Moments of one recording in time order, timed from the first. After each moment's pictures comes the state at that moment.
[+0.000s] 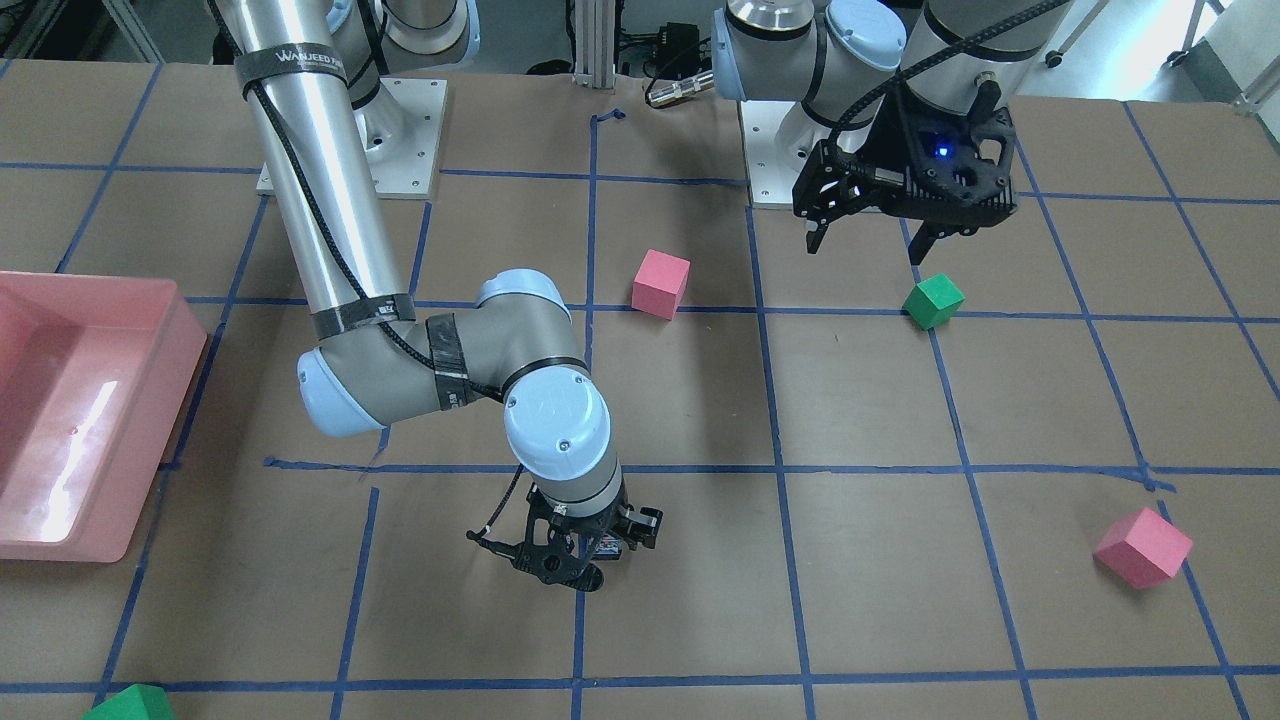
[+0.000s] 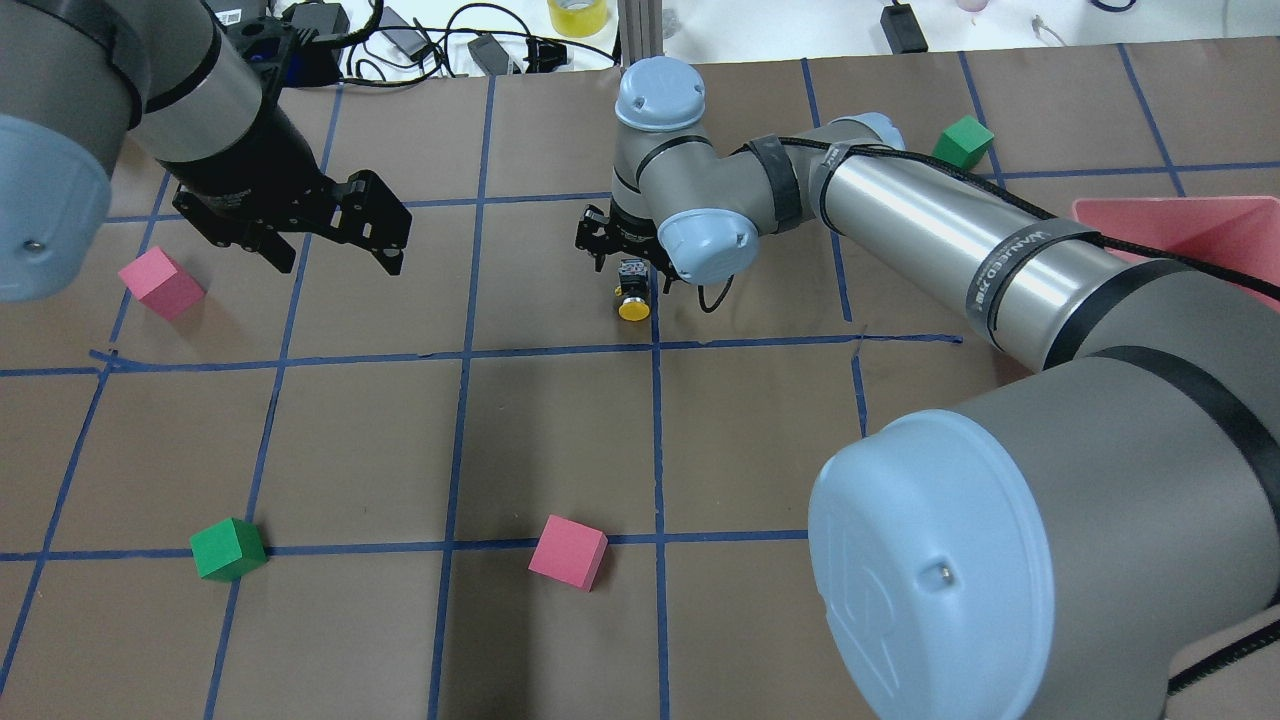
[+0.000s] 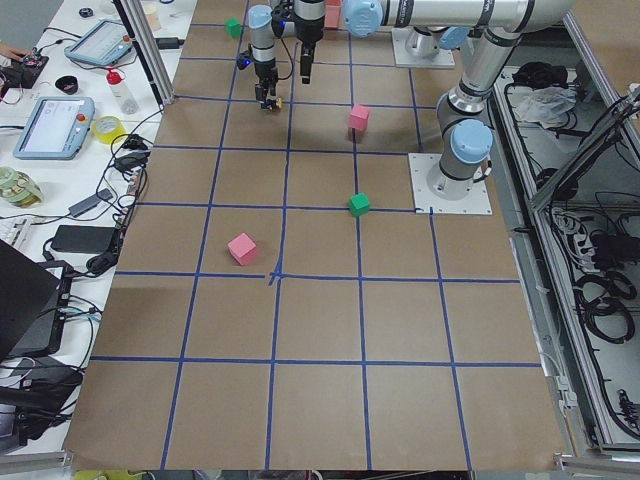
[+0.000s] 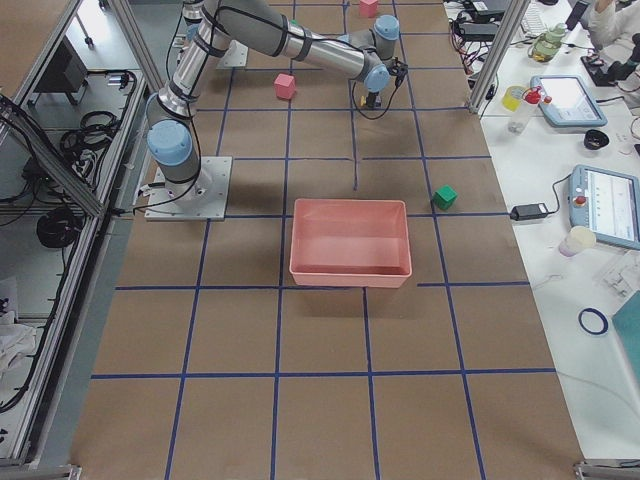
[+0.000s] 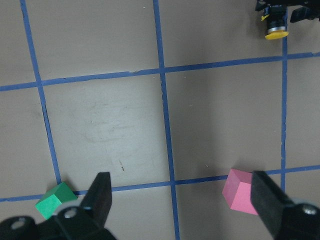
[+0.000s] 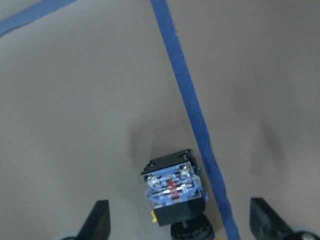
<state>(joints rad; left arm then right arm) -1.56 -1.52 -1.66 -1.49 1.54 0.10 1.90 -0.89 1.40 -2.16 -1.45 0.64</state>
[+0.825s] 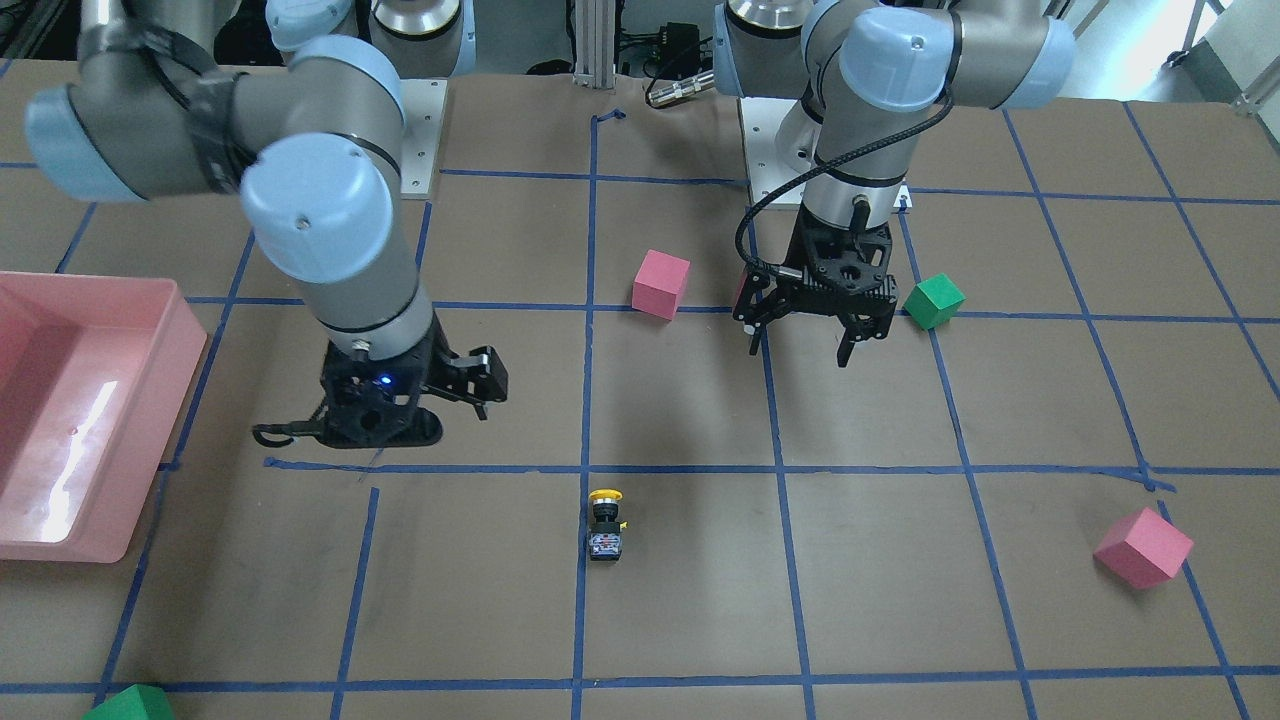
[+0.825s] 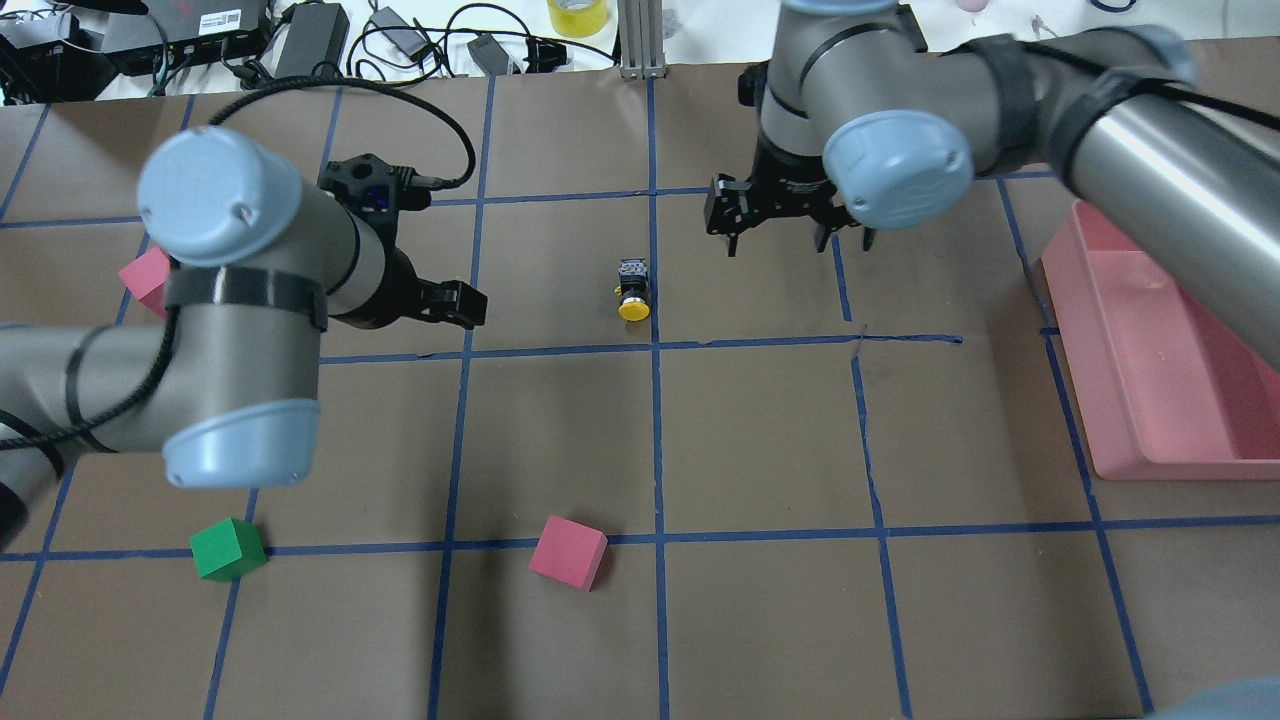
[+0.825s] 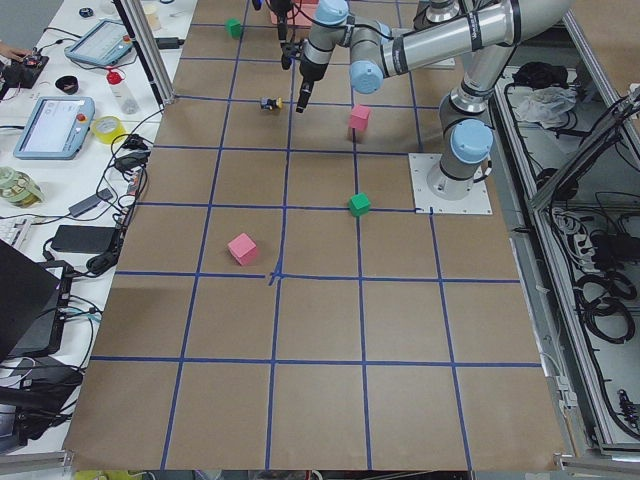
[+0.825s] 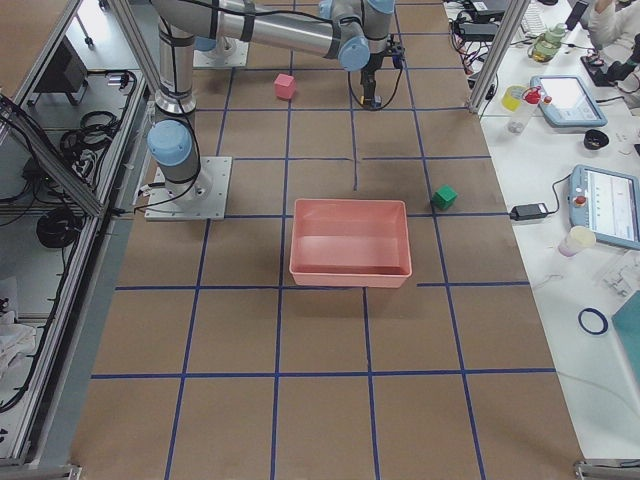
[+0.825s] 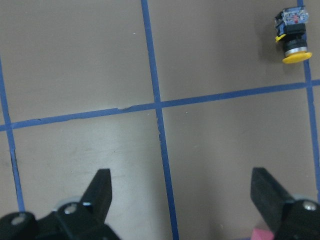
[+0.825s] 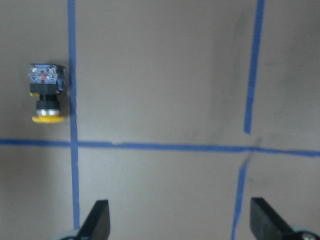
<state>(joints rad) -1.62 -1.55 -2.14 -0.67 1.55 0.10 1.69 -1.32 1.58 -1.80 -1.53 0.08</state>
